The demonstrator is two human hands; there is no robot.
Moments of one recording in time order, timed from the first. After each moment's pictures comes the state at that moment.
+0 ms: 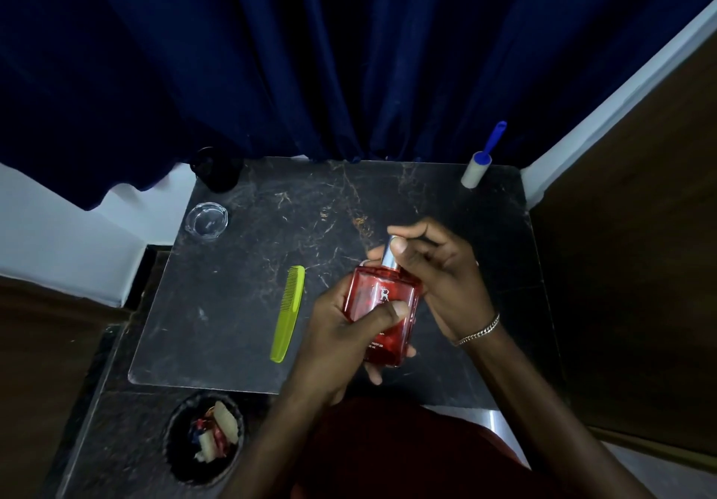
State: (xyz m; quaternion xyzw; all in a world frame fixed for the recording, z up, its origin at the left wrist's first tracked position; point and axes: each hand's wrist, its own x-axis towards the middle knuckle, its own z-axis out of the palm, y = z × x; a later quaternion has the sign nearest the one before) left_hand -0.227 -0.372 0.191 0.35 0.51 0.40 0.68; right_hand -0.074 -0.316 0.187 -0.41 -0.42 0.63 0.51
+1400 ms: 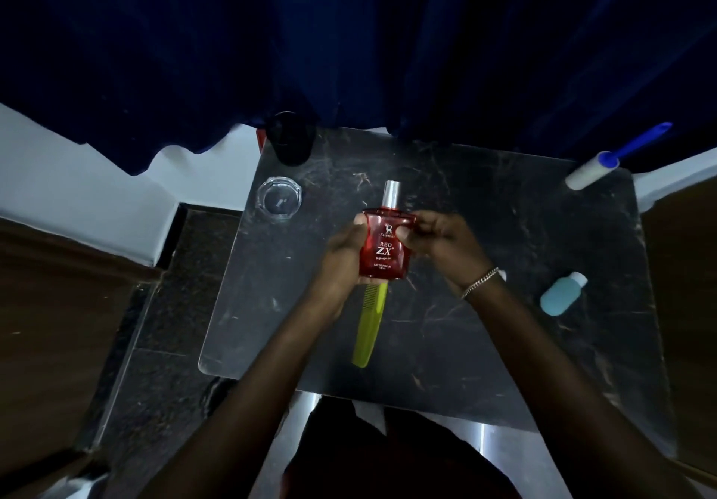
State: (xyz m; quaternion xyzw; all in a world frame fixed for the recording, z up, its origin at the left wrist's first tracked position) left_hand -0.414 -0.236 0.084 0.30 0.61 0.37 0.64; right_hand -0.247 -0.204 0.096 -0.57 -0.45 0.62 0.30
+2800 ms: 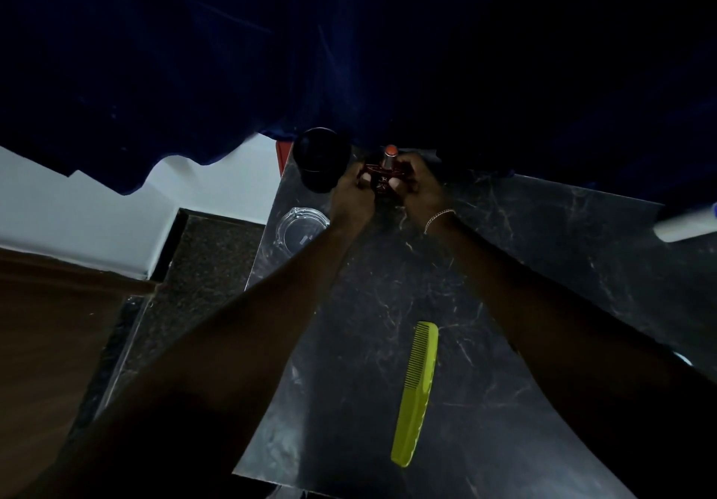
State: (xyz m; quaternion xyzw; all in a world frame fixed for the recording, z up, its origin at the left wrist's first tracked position) left_hand -0.487 -0.007 -0.079 0.39 0.71 0.36 0.46; right_hand -0.348 0.019 -0.077 -0.57 -0.60 0.48 0.30
